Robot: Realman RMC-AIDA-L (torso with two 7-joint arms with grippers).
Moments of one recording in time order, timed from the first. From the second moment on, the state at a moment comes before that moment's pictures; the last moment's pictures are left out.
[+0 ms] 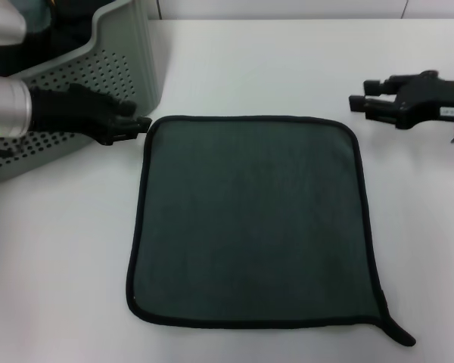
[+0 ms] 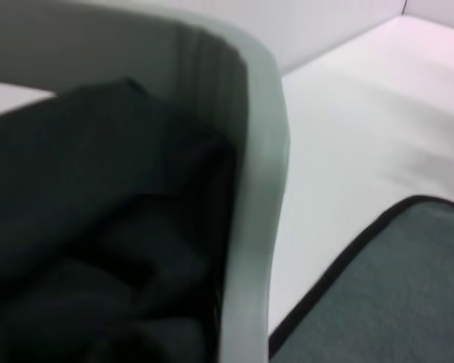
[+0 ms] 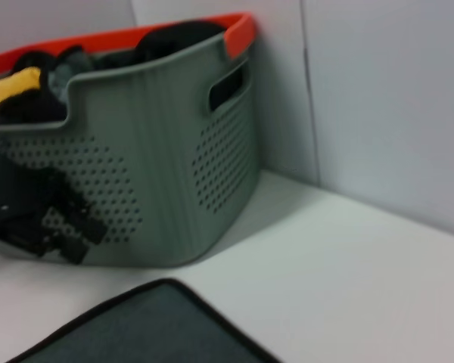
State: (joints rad) left arm -0.58 -2.05 0.76 0.88 2.26 1.34 -1.68; right arm 0.65 1.99 -0.98 -0.65 -1.79 -1.20 1.53
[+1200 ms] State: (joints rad) left arm -0.48 -2.00 0.77 0.63 1.77 1.96 -1.07; right arm 0.57 2.03 -1.18 -0.58 -1.47 -1.77 1.18
